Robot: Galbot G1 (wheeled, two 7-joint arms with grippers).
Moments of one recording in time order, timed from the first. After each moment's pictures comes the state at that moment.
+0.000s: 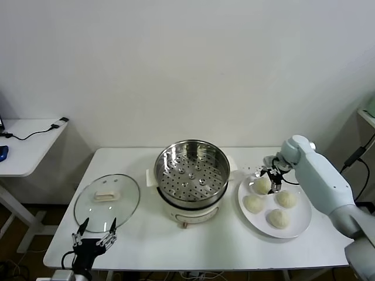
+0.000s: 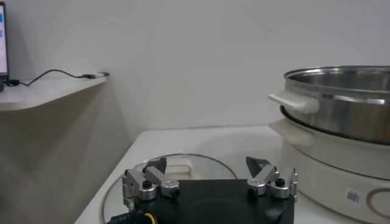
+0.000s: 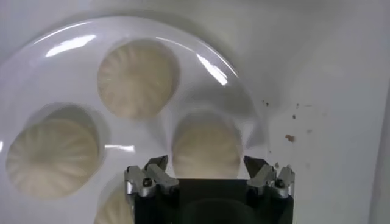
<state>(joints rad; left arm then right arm) 1.76 -1.52 -0.76 -2.09 -0.10 0.10 0.14 -0.21 1.03 -0.16 0.82 -0.70 0.12 -1.28</state>
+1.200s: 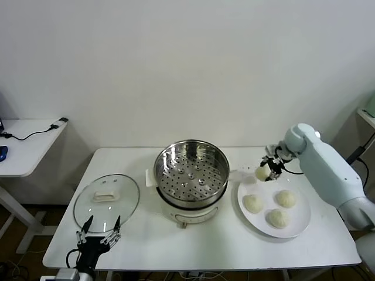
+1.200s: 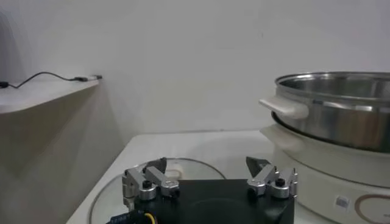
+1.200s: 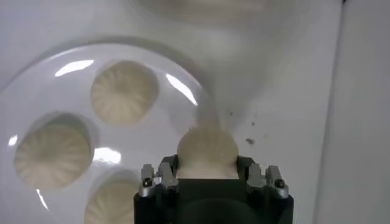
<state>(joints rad) 1.75 -1.52 -0.74 -2.10 -0.10 0.09 0.13 0.01 0.97 -0.33 0.92 -0.44 0.04 -1.37</state>
